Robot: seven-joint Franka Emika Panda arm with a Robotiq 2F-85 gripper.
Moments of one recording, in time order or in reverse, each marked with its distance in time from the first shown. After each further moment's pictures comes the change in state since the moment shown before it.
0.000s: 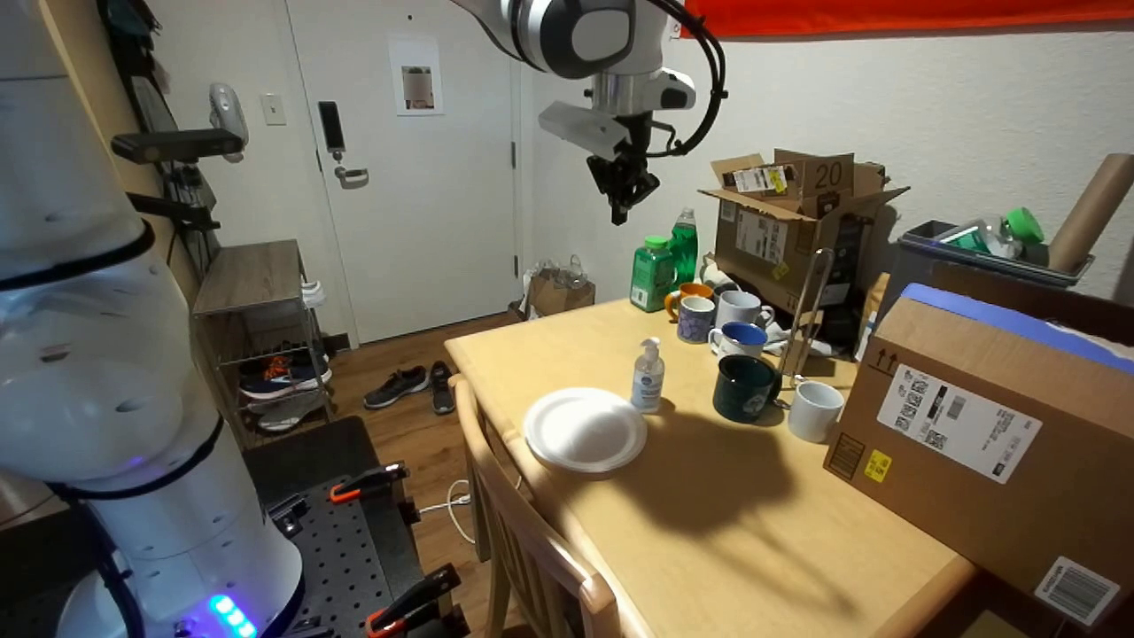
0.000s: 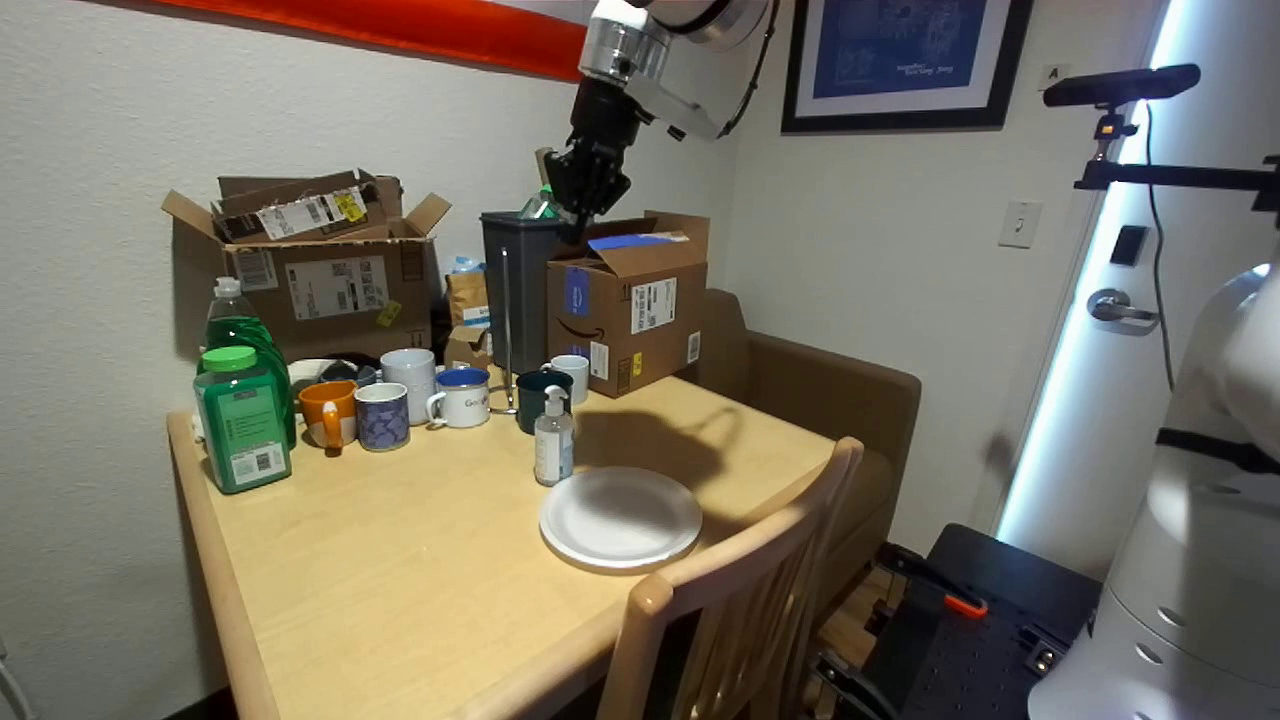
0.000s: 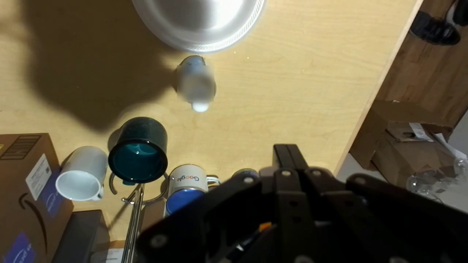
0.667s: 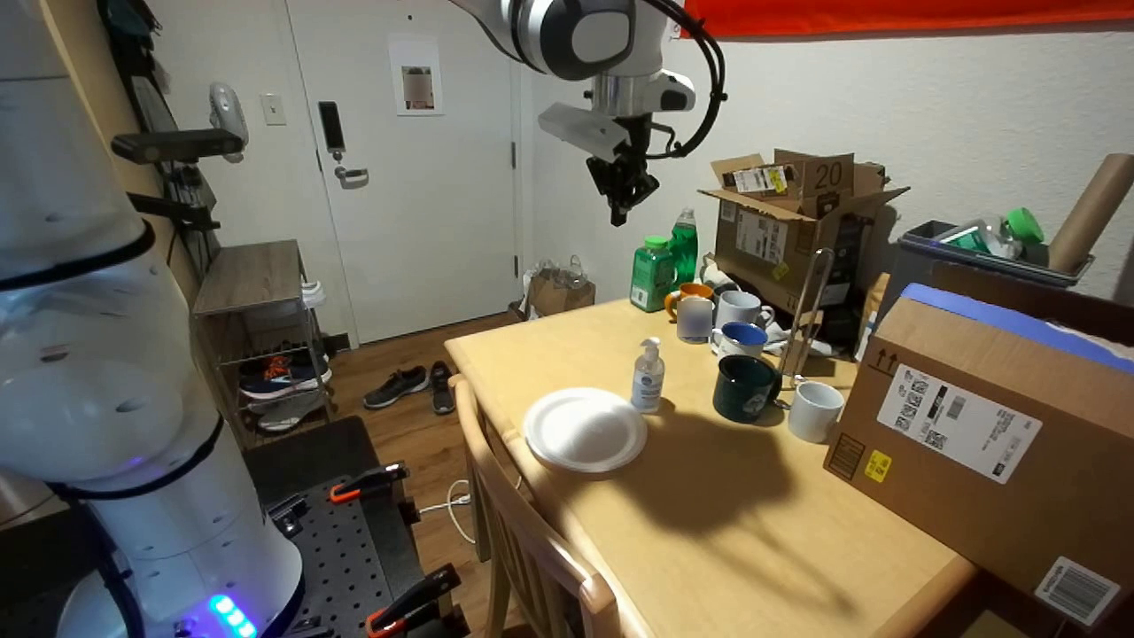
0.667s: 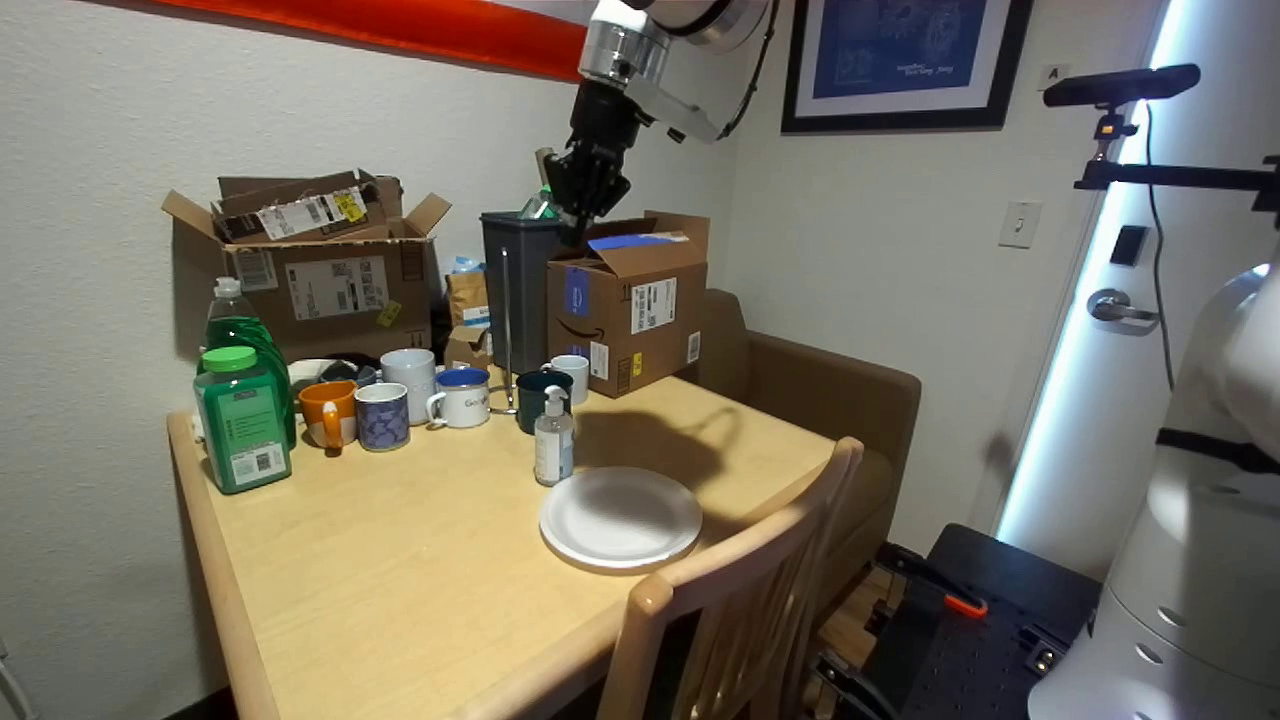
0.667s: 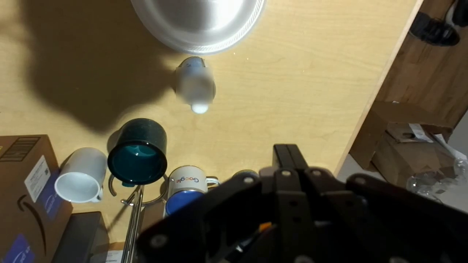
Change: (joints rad) arm 0.000 0.002 0.000 -0.001 0.002 0.000 0.000
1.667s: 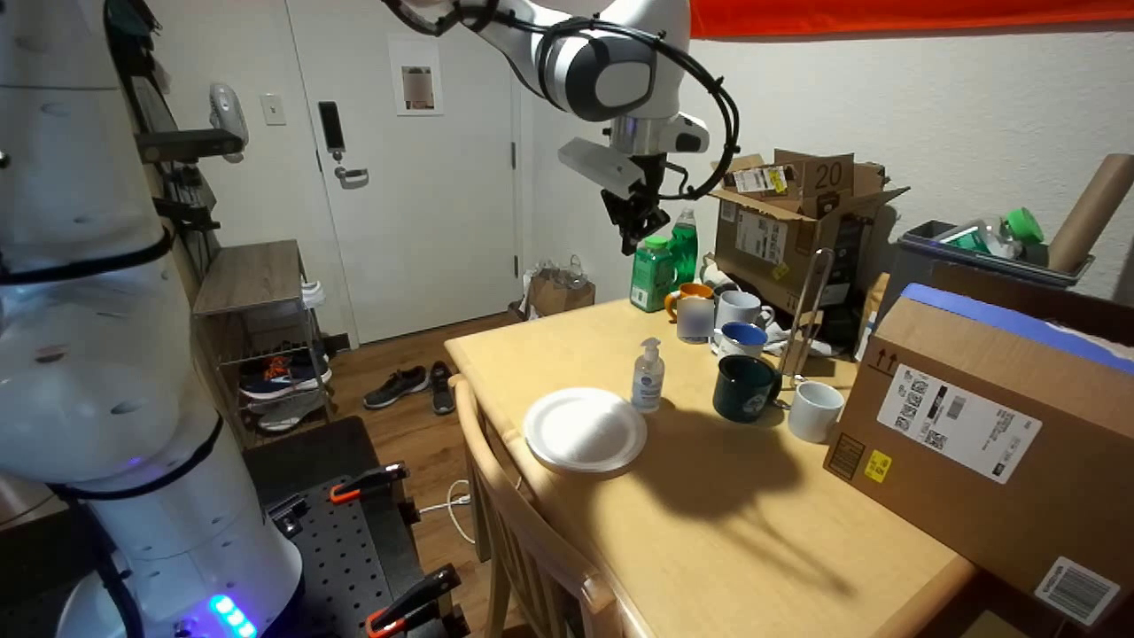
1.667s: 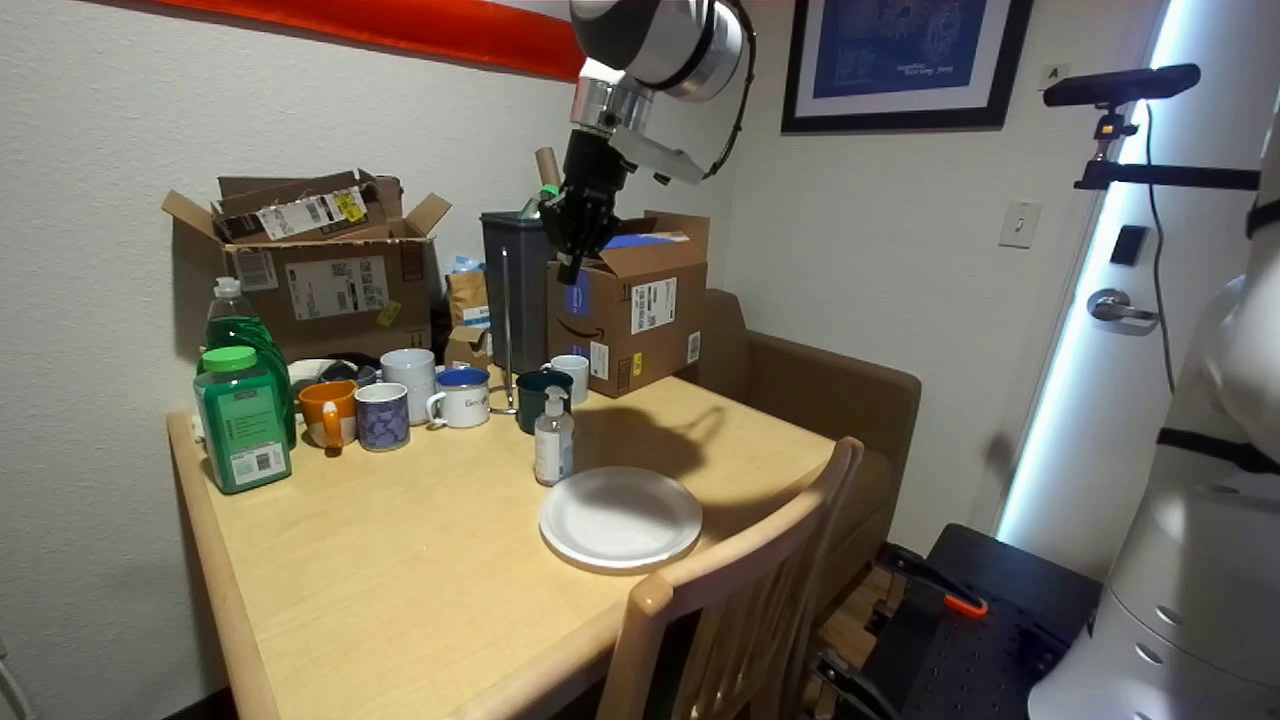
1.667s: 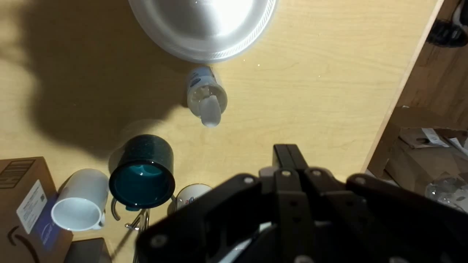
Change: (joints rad) arm -0.020 0.119 -0.001 0.035 0.012 0.035 -0.001
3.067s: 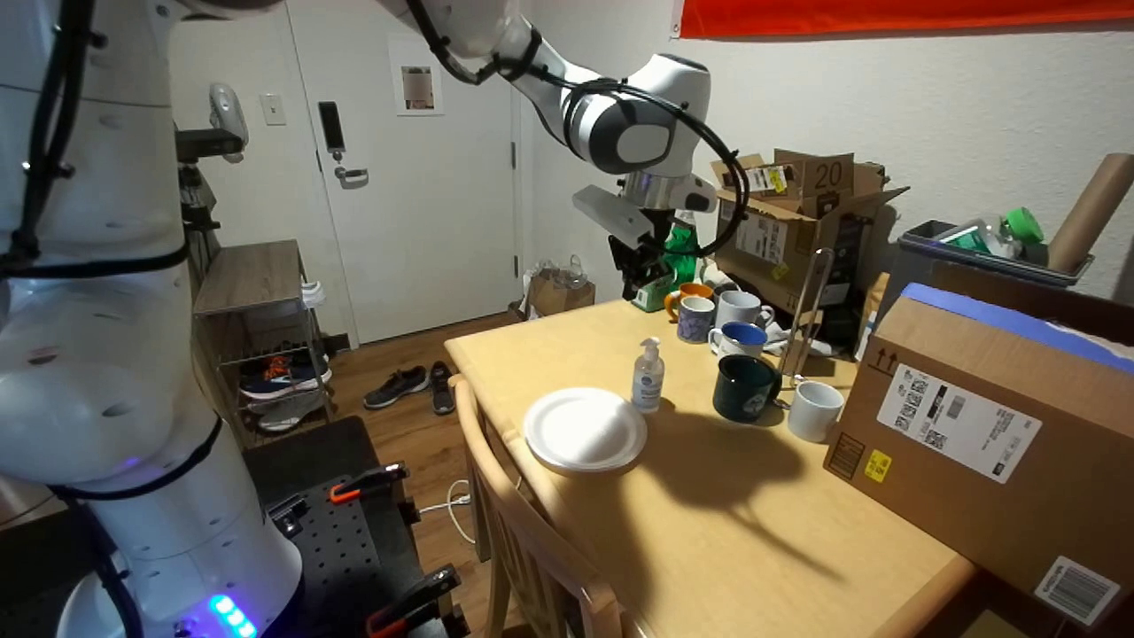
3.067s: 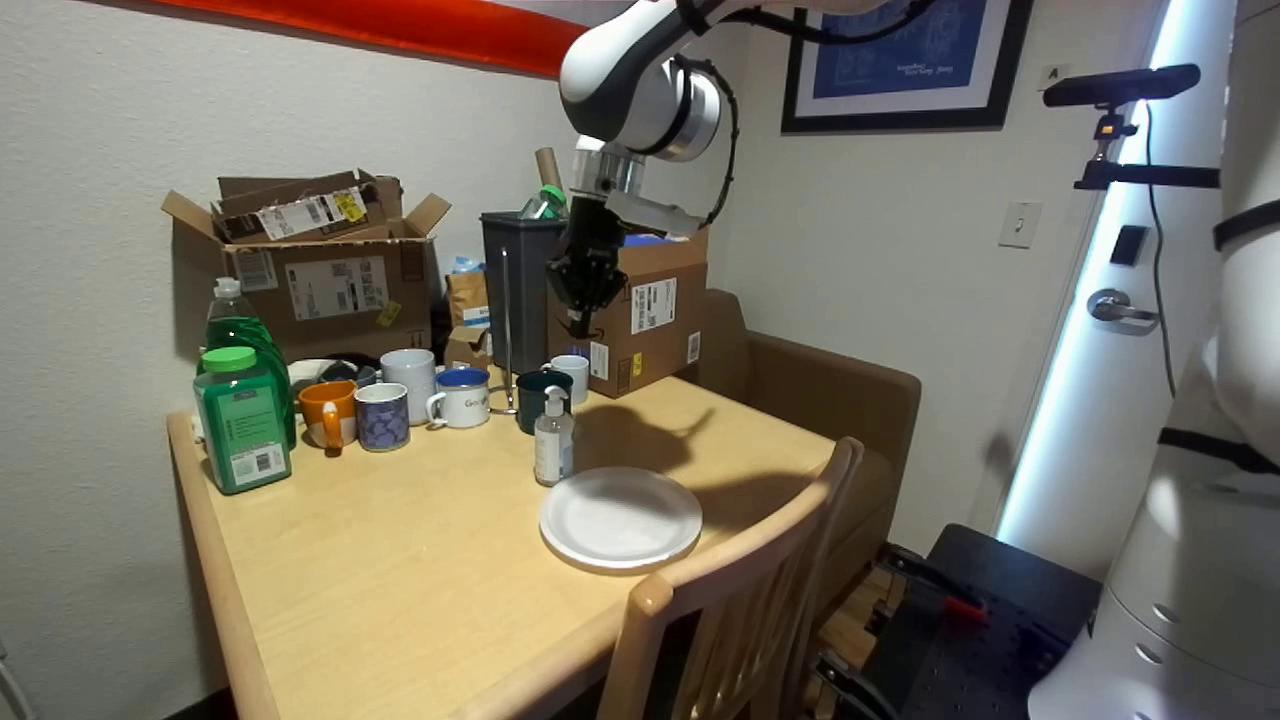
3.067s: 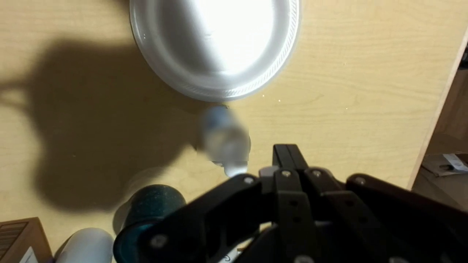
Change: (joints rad) arm -0.031 0.138 0.002 0.027 0.002 -0.018 0.004
